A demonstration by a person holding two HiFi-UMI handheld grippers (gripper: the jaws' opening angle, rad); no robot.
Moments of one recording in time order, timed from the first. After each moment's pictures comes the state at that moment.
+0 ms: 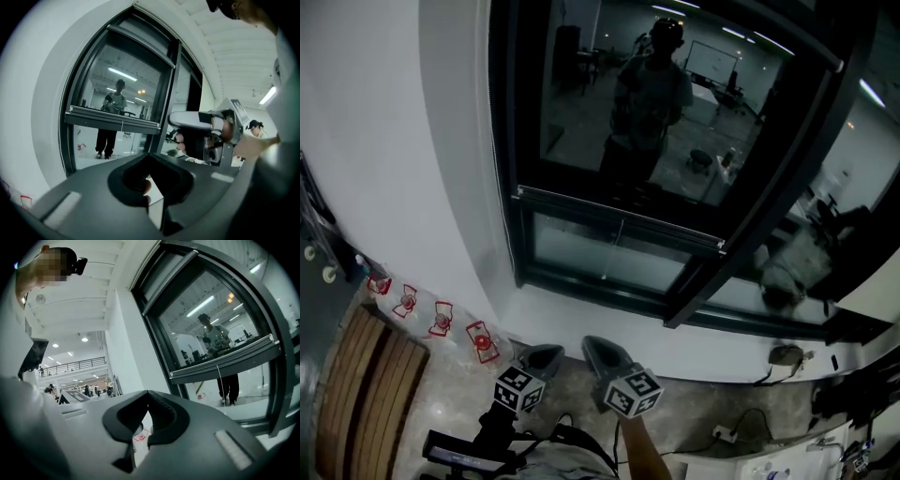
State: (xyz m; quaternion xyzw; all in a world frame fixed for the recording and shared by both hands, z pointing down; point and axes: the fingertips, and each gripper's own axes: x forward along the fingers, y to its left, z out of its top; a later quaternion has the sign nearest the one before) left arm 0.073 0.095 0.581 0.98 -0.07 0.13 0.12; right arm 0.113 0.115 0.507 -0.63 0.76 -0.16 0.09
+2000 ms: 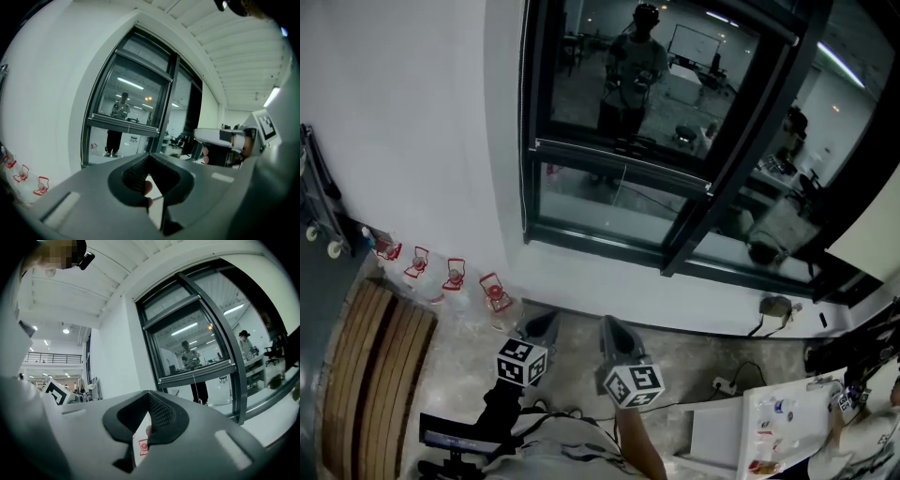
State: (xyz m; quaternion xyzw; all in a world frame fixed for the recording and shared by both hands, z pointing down) left arm -0.066 0.175 0.549 0.98 -0.13 0.09 0.13; right arm -0.001 0.259 0.491 -0.76 0.63 -0.10 0.08
